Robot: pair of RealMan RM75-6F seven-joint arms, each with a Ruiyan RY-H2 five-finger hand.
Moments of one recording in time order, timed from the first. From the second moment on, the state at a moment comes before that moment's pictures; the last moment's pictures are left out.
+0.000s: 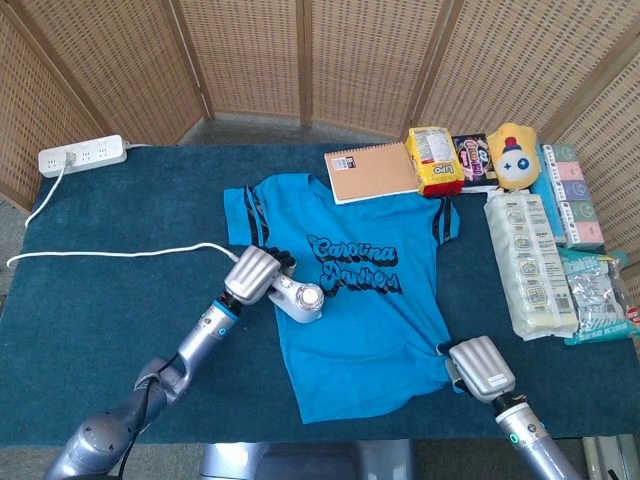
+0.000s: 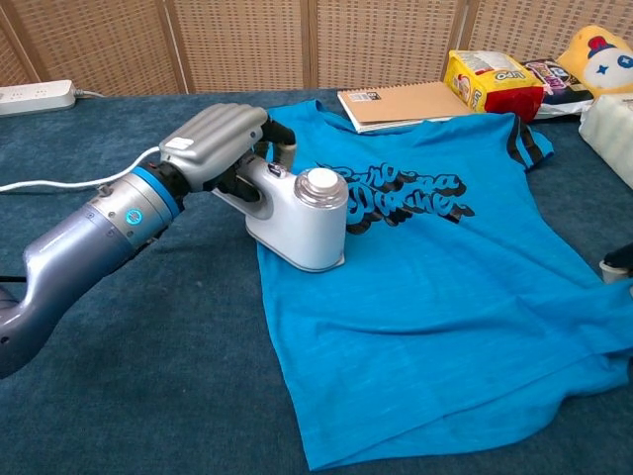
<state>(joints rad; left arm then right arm) -0.87 -2.17 -0.07 -0.34 1.56 1.27 -0.39 0.29 -1.32 -0.07 -1.59 -1.58 1.19 -0.26</state>
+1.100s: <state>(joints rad) -0.72 -2.00 -0.15 -0.30 1.43 1.21 -0.47 0.32 -1.34 -0.05 -1.62 -1.55 1.14 -0.33</state>
